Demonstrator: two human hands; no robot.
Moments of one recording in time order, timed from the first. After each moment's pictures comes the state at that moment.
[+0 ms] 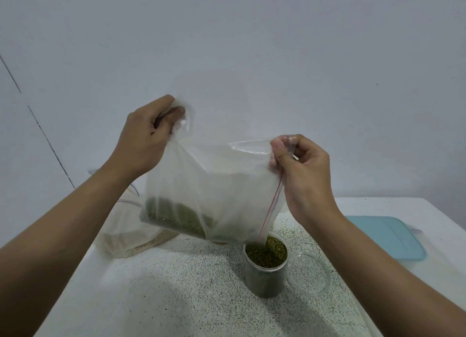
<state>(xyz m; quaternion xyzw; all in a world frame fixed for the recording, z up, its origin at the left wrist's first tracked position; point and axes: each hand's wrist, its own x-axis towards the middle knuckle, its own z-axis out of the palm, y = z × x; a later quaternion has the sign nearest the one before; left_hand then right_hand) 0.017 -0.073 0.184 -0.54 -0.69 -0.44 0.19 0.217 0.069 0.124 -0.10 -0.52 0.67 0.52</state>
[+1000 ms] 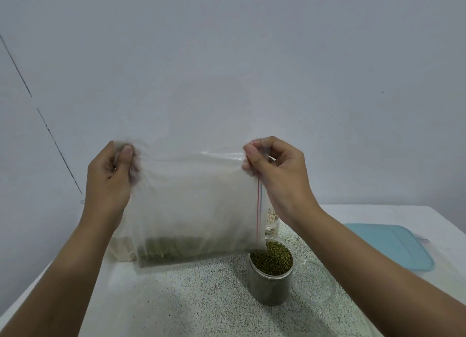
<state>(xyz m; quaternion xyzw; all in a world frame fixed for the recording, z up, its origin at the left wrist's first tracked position) -0.009 -0.120 0.117 -0.34 -0.66 -0.66 0.13 0.189 0.060 0.129 -0.04 -0.59 0.66 0.46</state>
